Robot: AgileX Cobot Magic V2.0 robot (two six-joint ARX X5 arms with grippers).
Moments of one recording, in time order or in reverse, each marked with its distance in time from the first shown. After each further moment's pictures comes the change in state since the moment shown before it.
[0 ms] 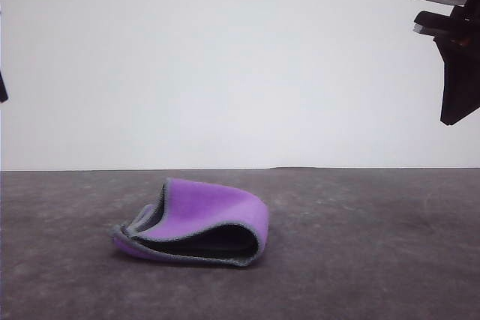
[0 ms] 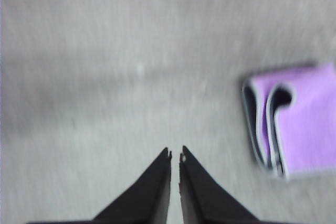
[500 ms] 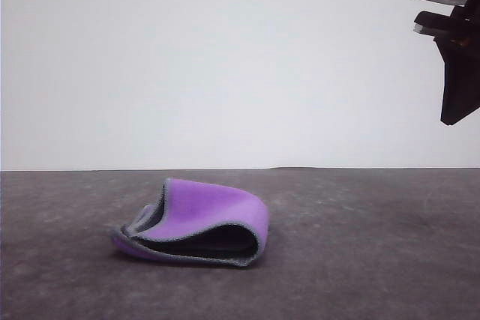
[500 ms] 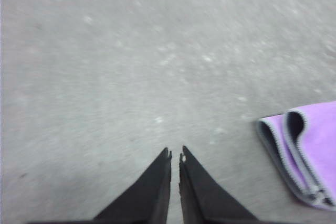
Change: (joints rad) left_arx 0.005 -0.702 -0.629 0.428 -0.088 -0.014; right_arx 0.000 0.000 0.000 0.000 0.000 0.000
